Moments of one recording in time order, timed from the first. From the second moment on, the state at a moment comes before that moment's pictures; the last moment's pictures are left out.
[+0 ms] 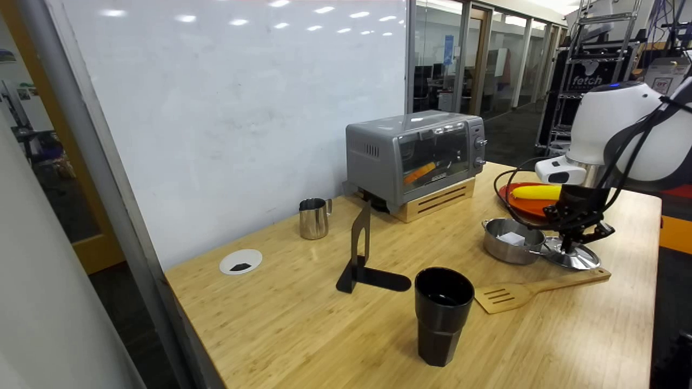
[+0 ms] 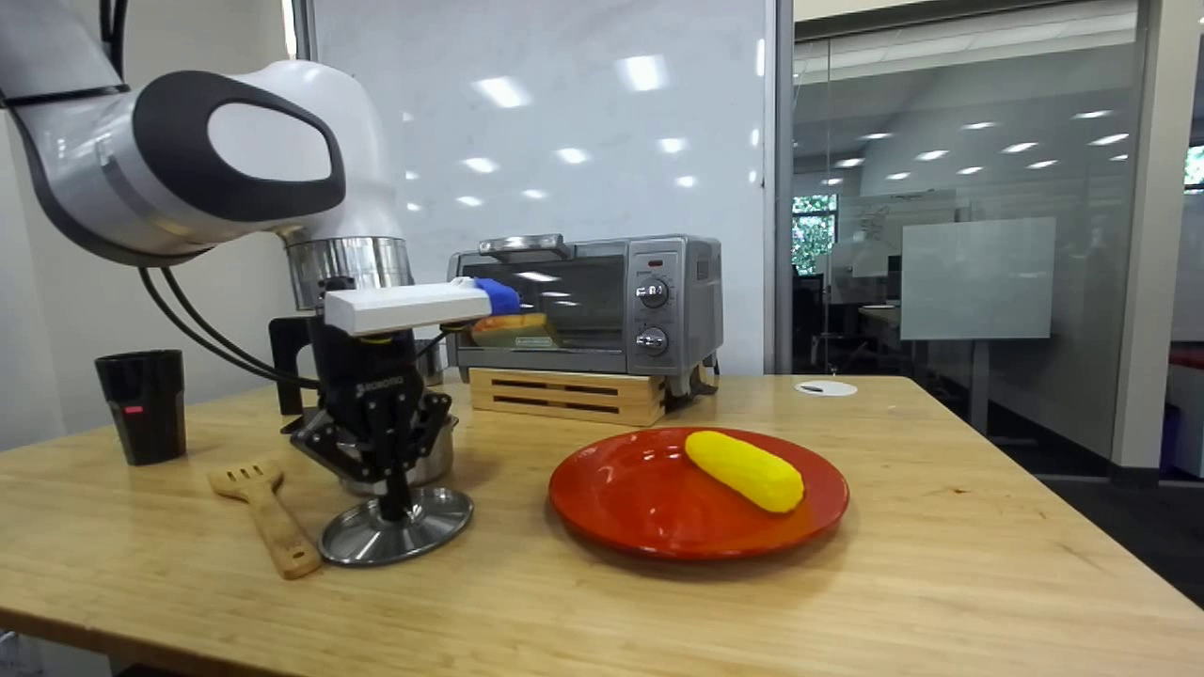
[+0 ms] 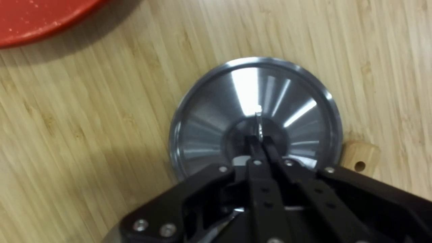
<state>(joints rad) -0.15 0.07 -0.18 -2.65 -0.25 2.75 -1.44</state>
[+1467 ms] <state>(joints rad) -0.08 -0.19 -0.14 -2.61 -0.27 2.56 -1.42</state>
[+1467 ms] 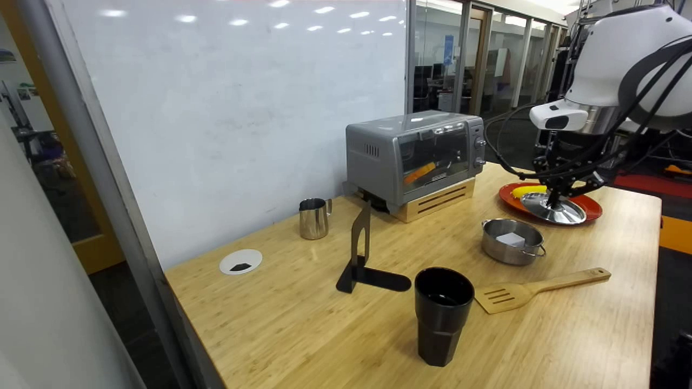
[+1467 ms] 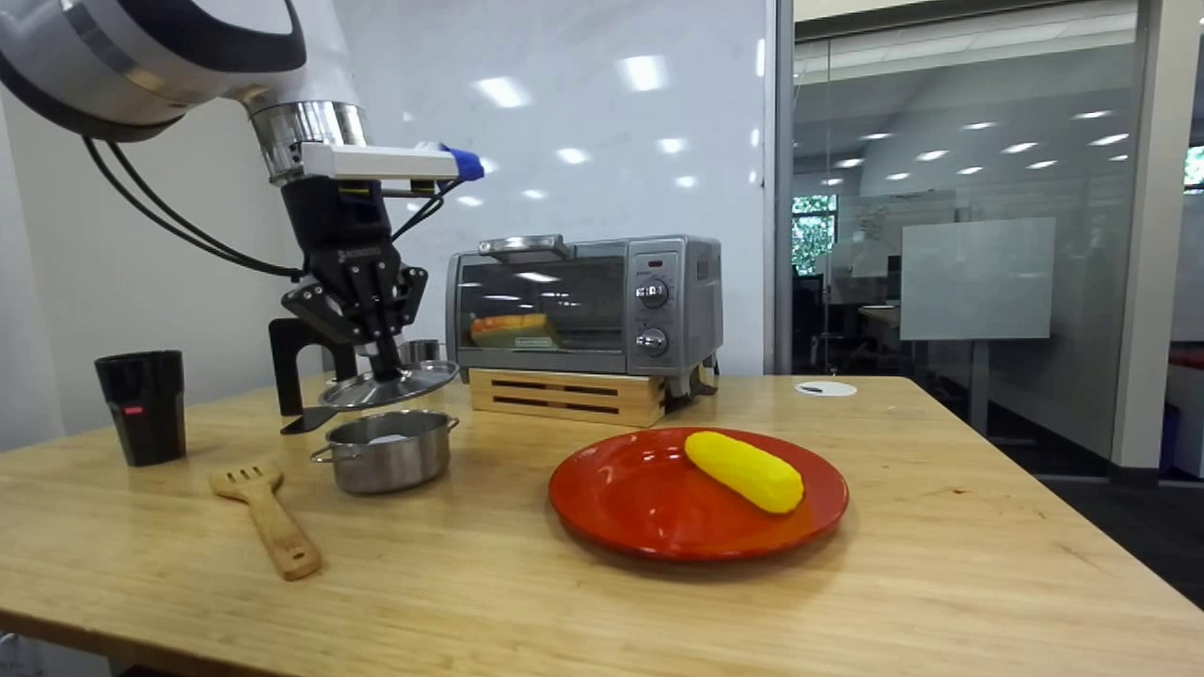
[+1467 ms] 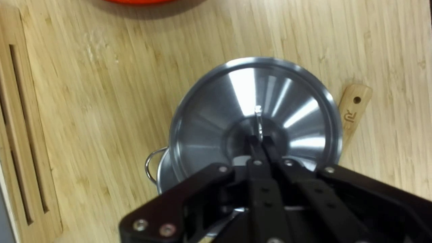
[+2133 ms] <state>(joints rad) -0.01 -0.07 -0.09 -2.44 -0.21 2.42 -1.42</state>
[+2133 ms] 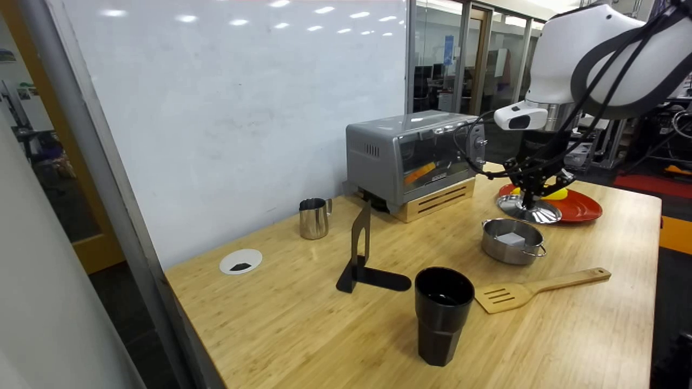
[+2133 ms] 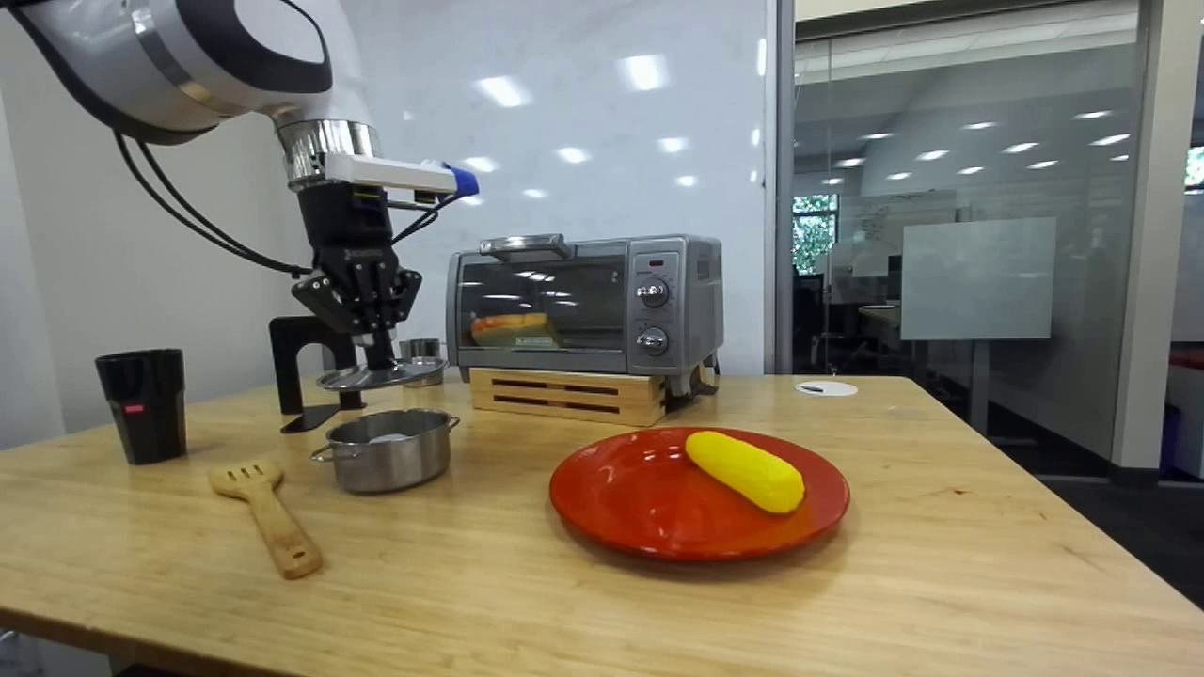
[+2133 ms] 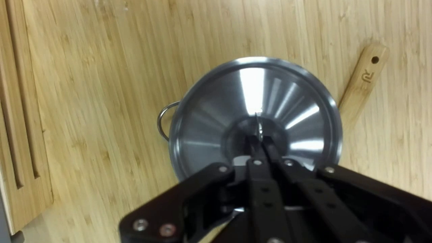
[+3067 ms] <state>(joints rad) -0.01 0.12 -0.08 -2.31 -0.20 2.41 -1.42</state>
